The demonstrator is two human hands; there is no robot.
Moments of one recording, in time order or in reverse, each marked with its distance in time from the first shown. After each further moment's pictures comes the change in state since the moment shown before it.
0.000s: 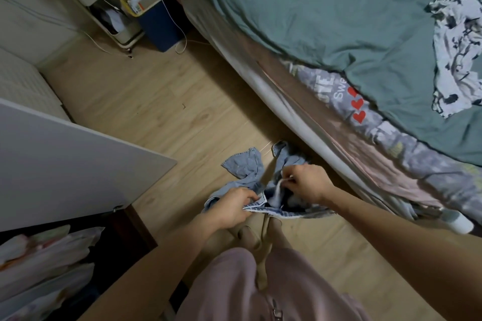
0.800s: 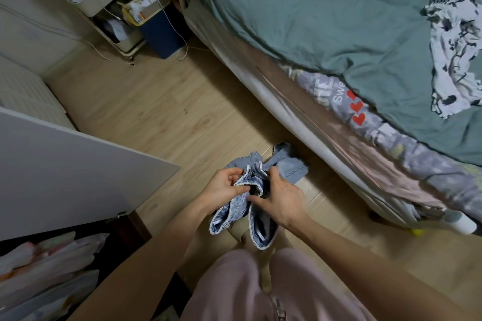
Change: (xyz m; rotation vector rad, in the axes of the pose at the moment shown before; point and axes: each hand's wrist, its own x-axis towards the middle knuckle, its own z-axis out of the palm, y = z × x) left_hand 0.013 -0.010 -0.037 -0.566 0.171 -0.120; right_hand -0.016 -0.081 0.012 0.360 0.149 0.278
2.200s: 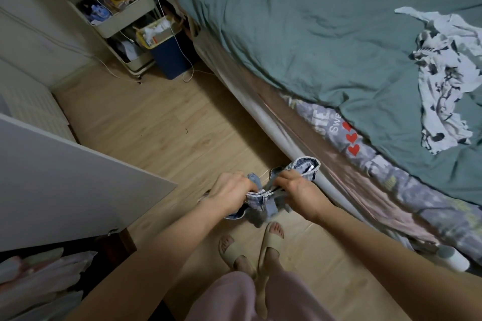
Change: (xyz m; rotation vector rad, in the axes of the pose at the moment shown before) left_hand -0.002 0.075 -0.005 1.275 0.077 0.476; right_hand 0.053 0.040 -0.063 -0.235 0.043 -0.528
